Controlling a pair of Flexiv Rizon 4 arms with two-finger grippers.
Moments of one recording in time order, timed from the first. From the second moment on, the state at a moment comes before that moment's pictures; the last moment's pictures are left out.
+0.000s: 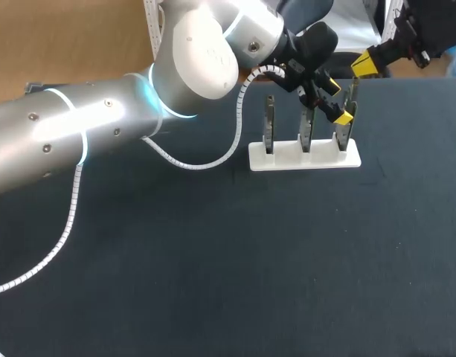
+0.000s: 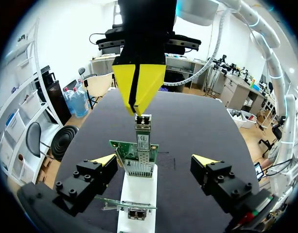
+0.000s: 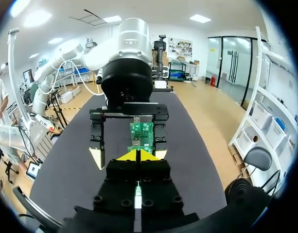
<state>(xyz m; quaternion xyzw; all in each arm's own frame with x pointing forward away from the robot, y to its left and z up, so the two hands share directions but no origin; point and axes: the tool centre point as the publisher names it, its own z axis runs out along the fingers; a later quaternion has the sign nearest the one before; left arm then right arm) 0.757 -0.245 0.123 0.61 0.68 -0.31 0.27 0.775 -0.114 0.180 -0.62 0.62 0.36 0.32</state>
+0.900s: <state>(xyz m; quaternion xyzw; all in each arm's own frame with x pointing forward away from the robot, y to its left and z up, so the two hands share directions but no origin) 0.757 -0.245 0.123 0.61 0.68 -0.31 0.27 0.769 -0.115 0.149 -0.60 0.65 0.37 0.29</state>
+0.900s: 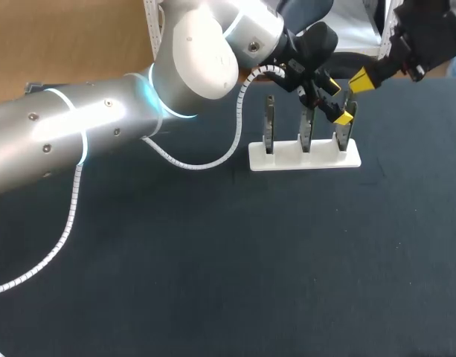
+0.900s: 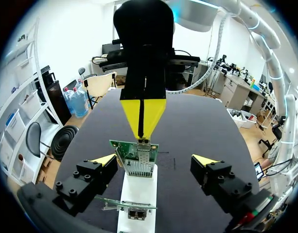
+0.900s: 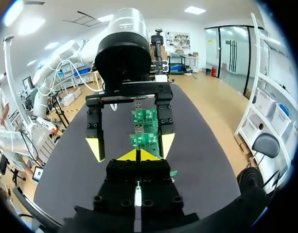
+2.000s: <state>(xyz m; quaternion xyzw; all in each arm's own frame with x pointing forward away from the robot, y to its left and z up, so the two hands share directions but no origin) 0.757 -0.245 0.123 0.61 0.68 -0.31 0.27 0.768 -0.115 0.141 -0.59 0.65 0.38 0.27</state>
